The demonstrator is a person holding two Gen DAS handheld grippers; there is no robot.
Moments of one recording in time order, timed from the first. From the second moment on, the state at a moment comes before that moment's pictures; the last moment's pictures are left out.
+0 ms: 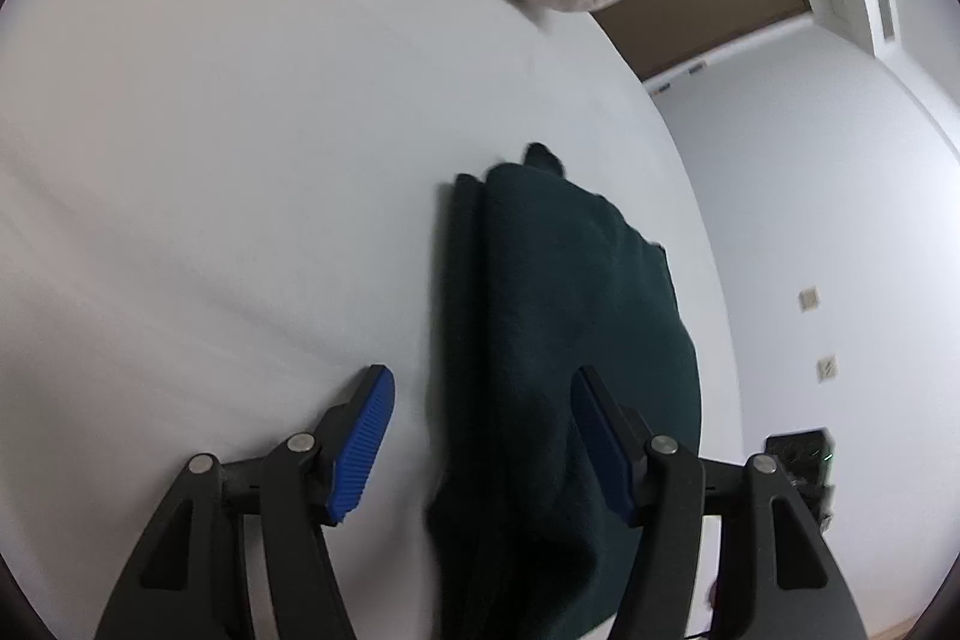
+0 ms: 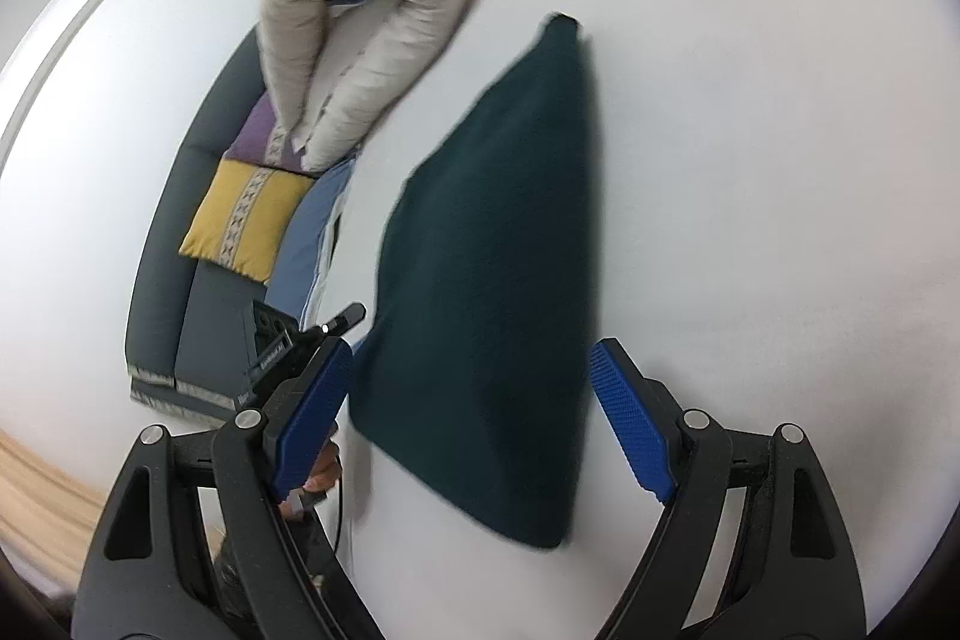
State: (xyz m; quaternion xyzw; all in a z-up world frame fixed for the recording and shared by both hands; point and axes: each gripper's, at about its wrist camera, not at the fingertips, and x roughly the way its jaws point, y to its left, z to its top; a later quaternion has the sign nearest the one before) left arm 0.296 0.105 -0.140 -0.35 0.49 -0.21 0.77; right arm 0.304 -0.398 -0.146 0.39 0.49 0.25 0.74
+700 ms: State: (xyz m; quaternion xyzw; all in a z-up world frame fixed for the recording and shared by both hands) left arm 0.337 0.074 -0.147 -0.35 0.54 -0.22 0.73; right arm 0.377 -0.347 -0.196 0.38 0.54 0.23 0.72
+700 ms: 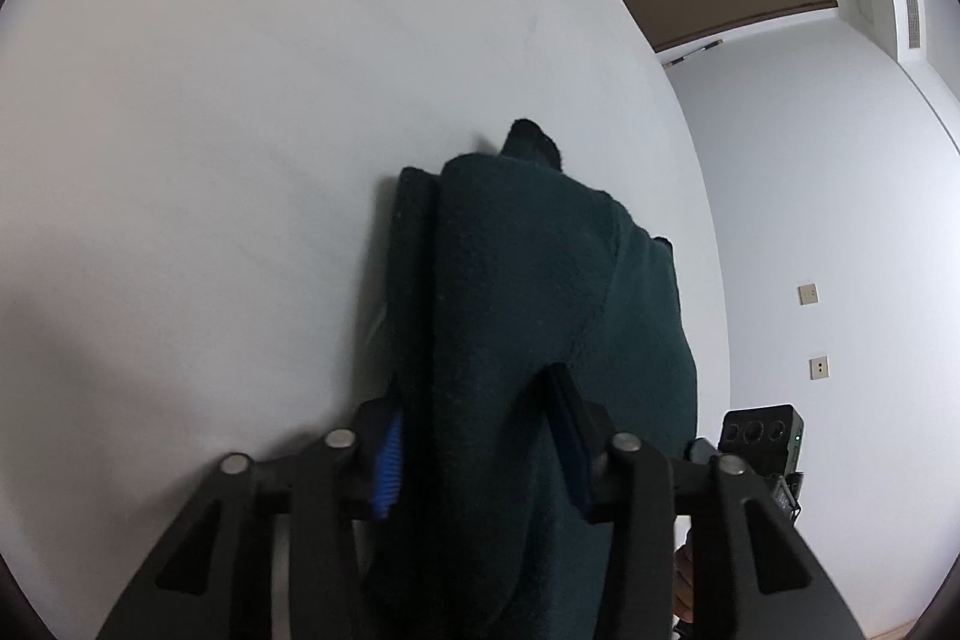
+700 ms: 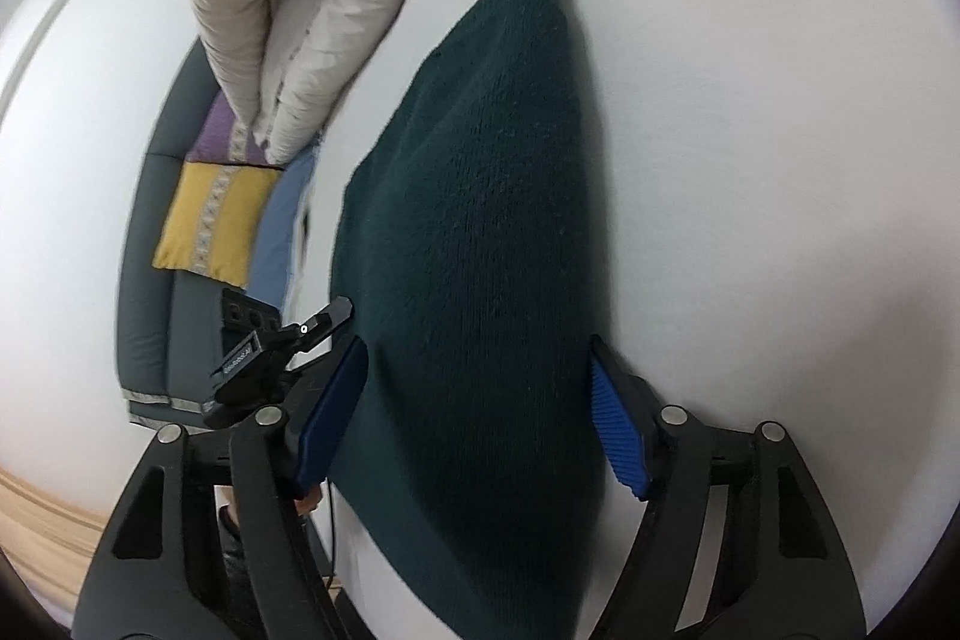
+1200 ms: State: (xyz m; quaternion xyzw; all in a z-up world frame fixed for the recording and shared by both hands) left arm 0.290 0.047 -0.076 -0.29 0.52 -0.23 0.76; right arm 0.331 -0.326 -0.113 0.29 0.52 0.23 0.77
